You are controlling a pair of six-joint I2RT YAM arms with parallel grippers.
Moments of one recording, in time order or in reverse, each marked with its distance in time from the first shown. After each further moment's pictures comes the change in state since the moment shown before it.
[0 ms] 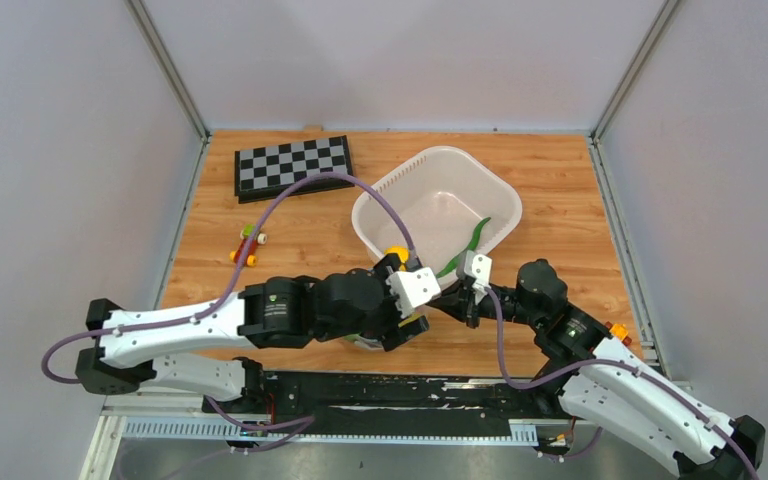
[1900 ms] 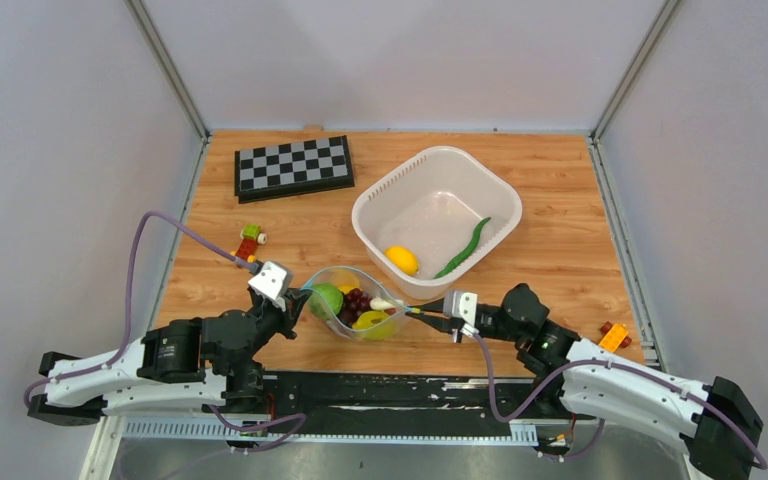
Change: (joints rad) left arm 0.002 -0.748 -0.547 -0.049 -0.488 -0.294; right arm 0.174 0.081 -0.234 0.502 0.073 -0.189
